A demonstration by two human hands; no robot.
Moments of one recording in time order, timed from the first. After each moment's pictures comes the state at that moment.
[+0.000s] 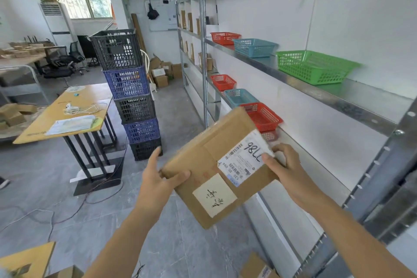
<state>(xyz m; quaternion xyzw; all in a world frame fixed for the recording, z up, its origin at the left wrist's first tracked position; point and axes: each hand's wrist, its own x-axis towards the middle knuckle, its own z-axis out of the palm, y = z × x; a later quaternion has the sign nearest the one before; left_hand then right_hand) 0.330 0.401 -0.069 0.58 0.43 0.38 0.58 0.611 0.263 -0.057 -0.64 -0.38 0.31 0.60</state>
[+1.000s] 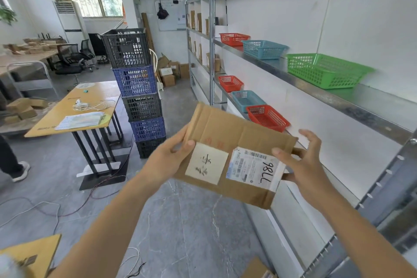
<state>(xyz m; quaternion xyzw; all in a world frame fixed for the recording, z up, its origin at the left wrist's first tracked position) 0.341 0.404 0.010 0.70 0.40 0.29 0.51 0.616 0.265 -0.035 -0.58 -0.35 0.29 0.68</state>
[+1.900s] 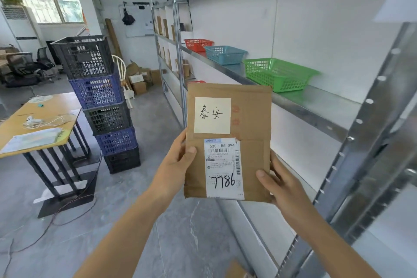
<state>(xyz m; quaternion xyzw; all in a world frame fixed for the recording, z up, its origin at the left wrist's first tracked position) 0.457 0.374 -0.005 0.66 0.33 0.33 0.59 0.648 0.203 -0.037 -0.62 -0.37 0.31 0.62</state>
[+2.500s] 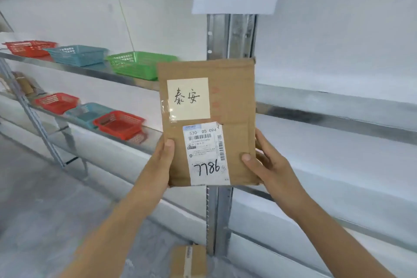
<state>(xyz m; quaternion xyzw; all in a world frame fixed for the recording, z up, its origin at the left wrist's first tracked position) 0.501 0.276 -0.021 0.71 0.08 0.09 0.70 0.545 0.017 -0.008 -0.73 -0.21 0.03 0.65</state>
